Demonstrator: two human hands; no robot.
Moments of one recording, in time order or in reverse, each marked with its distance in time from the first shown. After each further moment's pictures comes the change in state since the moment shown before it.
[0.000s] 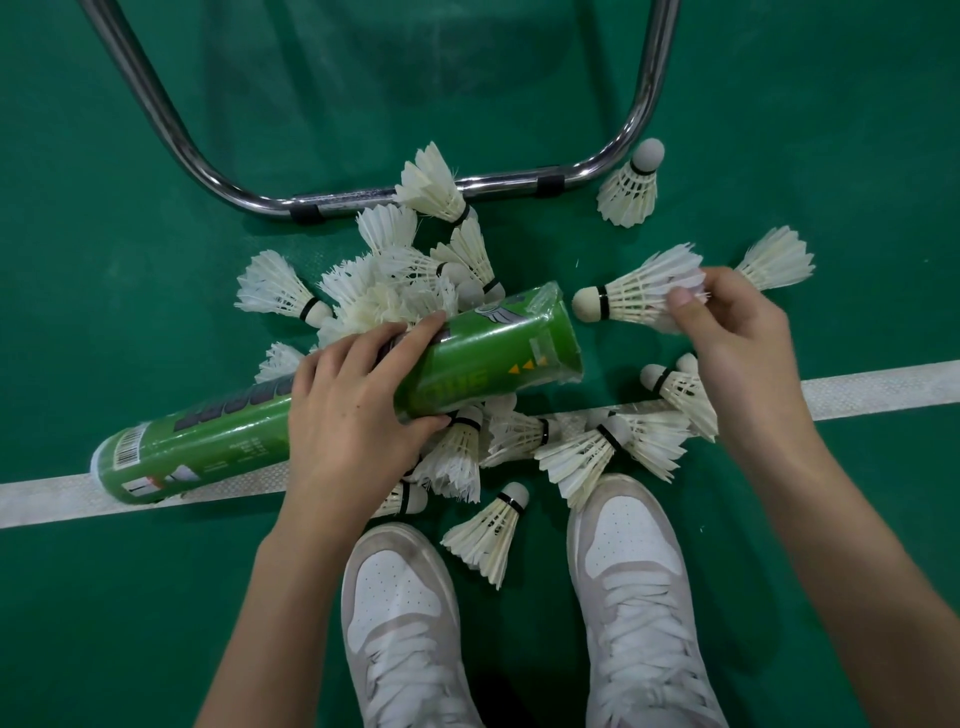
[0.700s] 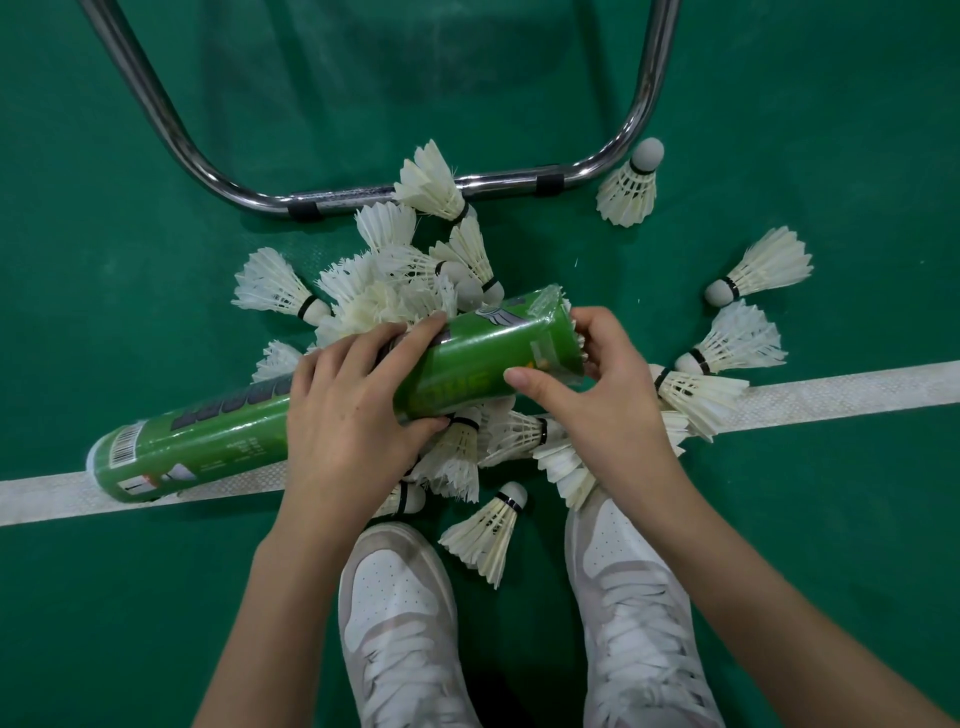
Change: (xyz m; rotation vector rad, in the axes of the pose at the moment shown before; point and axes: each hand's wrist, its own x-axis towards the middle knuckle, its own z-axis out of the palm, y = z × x) left_hand -0.002 0.000 0.000 0.005 0.000 0.011; right_hand -0.041 -0.015 0.059 0.087 -0.193 0.021
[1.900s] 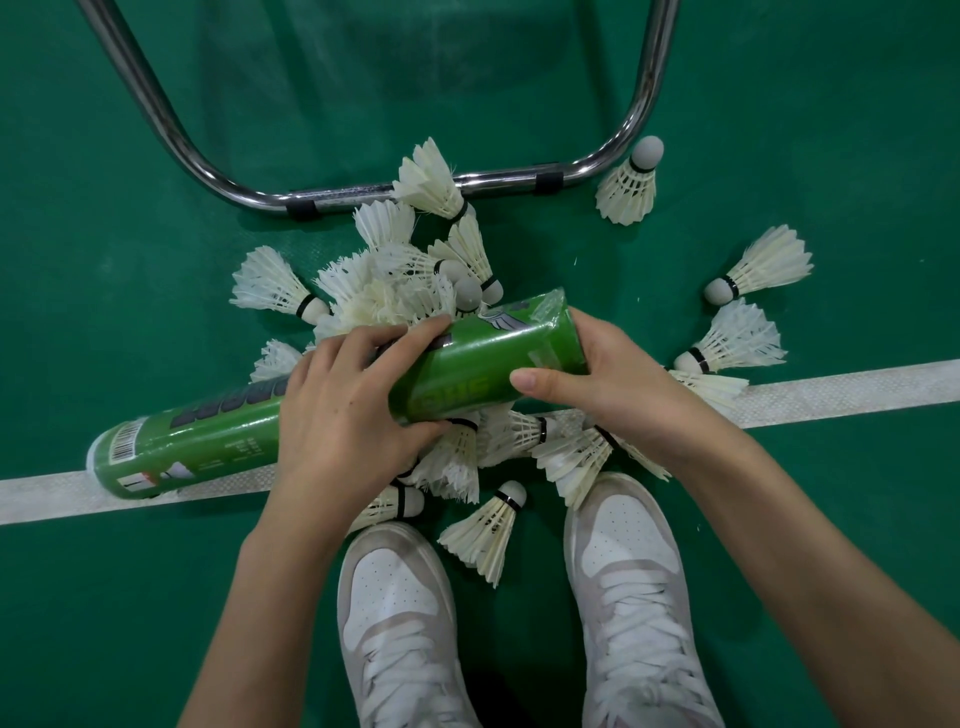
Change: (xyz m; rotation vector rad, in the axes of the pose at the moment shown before) left_hand 0.003 -0.002 -0.007 -0.026 -0.043 0.003; right_hand 0.025 -0.010 -0.021 0.056 -0.502 0.083
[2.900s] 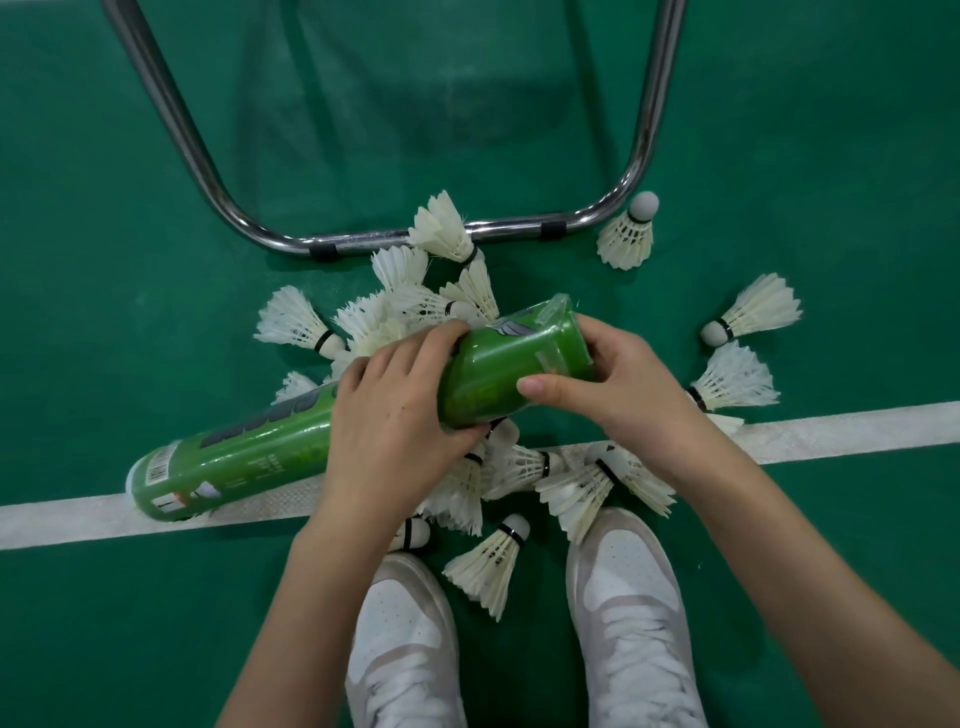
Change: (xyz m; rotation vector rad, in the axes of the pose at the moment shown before) left_hand 0.020 0.033 -0.011 -0.057 0.035 -0.008; right_hand 0.001 -0.019 -0.006 0.051 0.098 -0.153
